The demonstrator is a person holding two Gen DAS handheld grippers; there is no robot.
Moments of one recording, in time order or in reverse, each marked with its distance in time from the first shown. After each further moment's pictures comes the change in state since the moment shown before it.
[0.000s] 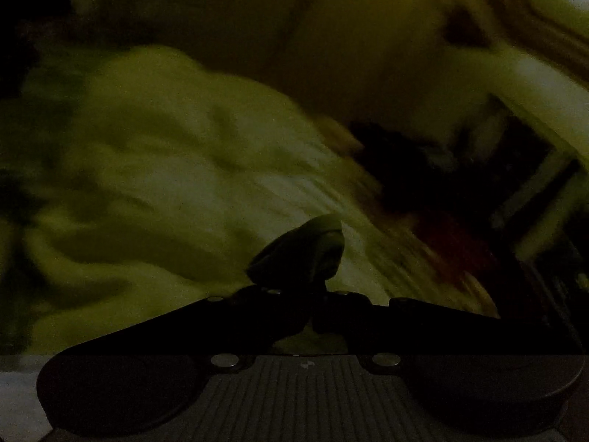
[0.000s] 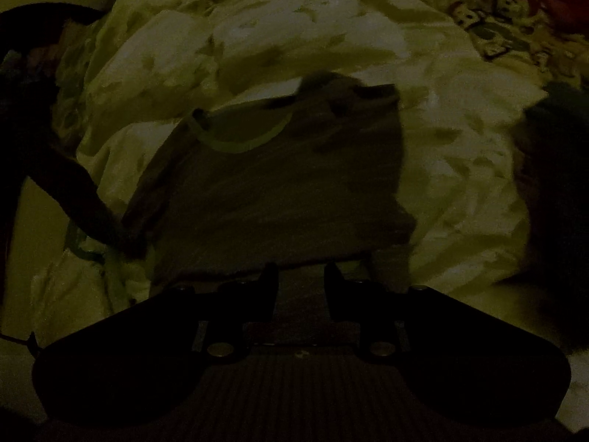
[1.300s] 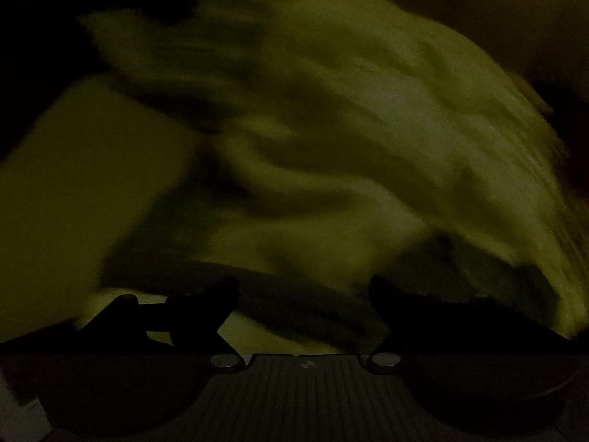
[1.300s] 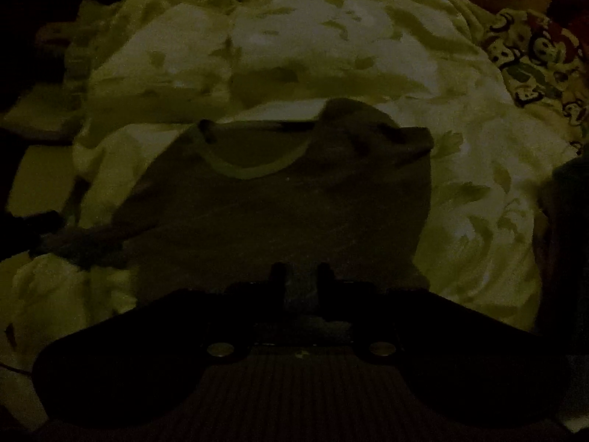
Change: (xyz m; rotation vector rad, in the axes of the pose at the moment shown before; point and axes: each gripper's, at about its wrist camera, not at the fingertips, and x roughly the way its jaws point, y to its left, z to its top) left arm -0.022 0.133 -0.032 -0.268 0.118 0.681; right arm 0.019 0.018 0.022 -0.136 -0.017 -0.003
